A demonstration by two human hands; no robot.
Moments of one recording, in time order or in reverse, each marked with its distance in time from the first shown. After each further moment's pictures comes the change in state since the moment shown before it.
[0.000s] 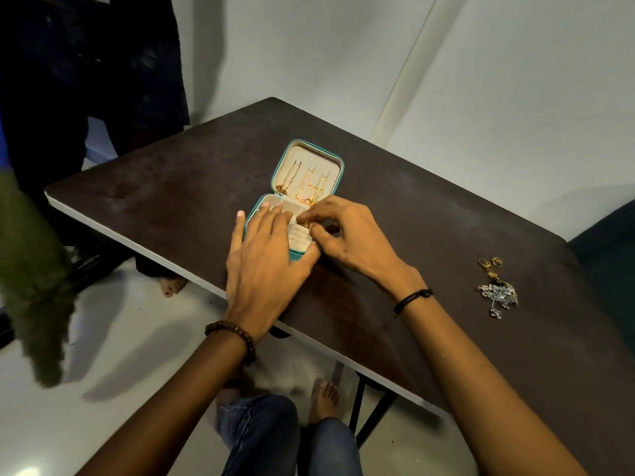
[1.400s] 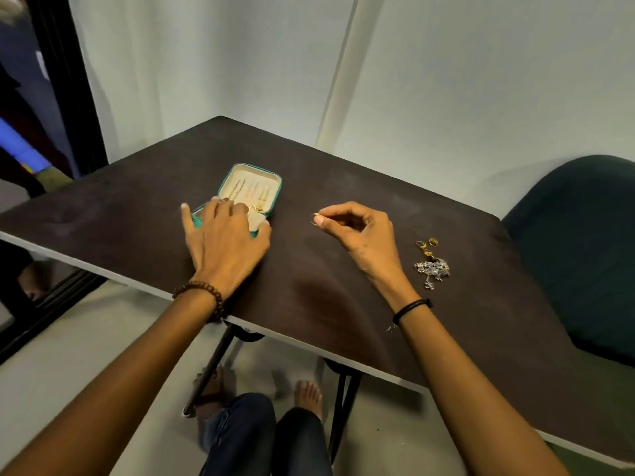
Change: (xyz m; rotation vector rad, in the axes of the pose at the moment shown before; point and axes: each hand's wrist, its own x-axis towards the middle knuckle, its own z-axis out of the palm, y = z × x) left_hand 0.028 0.035 -0.006 0.187 -0.050 -0.049; right_hand -0.078 0.027 -0.053 0.576 0.467 0.349
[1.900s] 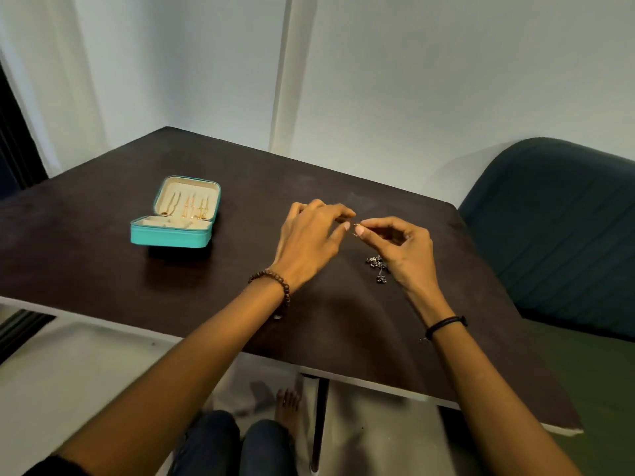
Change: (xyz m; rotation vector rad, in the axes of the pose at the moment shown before) left_hand -0.004 0.161 0.055 -0.456 -0.022 0.593; right_hand -0.028 0.035 -0.128 -0.060 0.233 0.009
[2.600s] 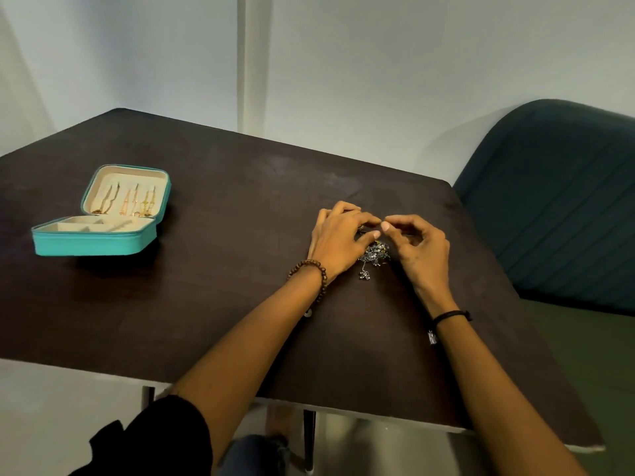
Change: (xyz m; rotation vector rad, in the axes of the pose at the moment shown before) left_hand 0.038 0.011 0.125 -0.098 -0.166 -0.039; right_hand 0.027 0.091 -0.050 -0.211 0.199 0.031
